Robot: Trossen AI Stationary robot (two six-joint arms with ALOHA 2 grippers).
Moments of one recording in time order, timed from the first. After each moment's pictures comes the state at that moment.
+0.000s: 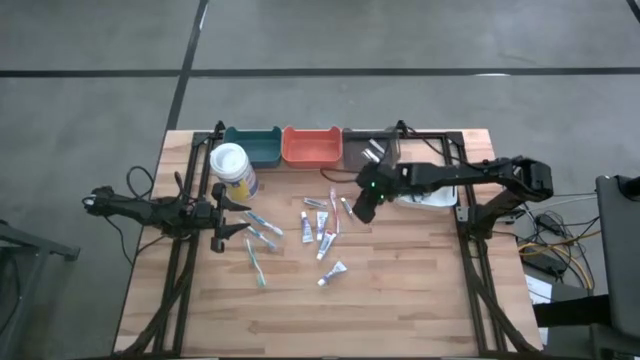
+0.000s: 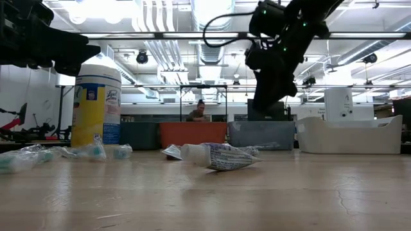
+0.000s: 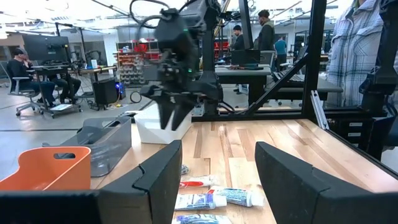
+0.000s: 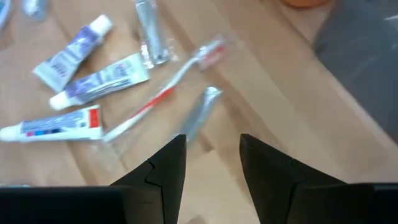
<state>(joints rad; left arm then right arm) -0.26 0.04 0.01 0.06 -0.31 0.04 -0.18 1.51 0.97 -0.47 0.10 0.42</state>
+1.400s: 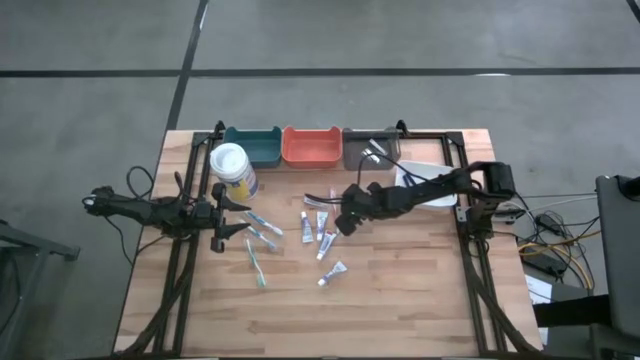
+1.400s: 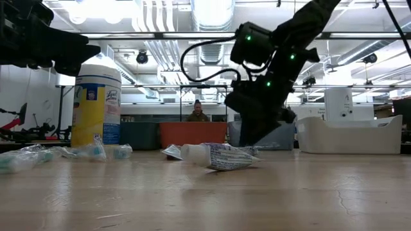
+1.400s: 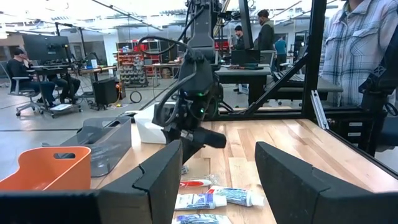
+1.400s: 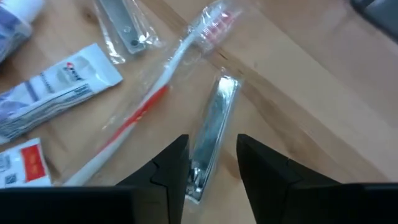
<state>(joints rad) -0.26 0.04 0.01 0.06 -0.31 0.04 -0.05 1.81 0.97 -0.26 0.35 0.67</state>
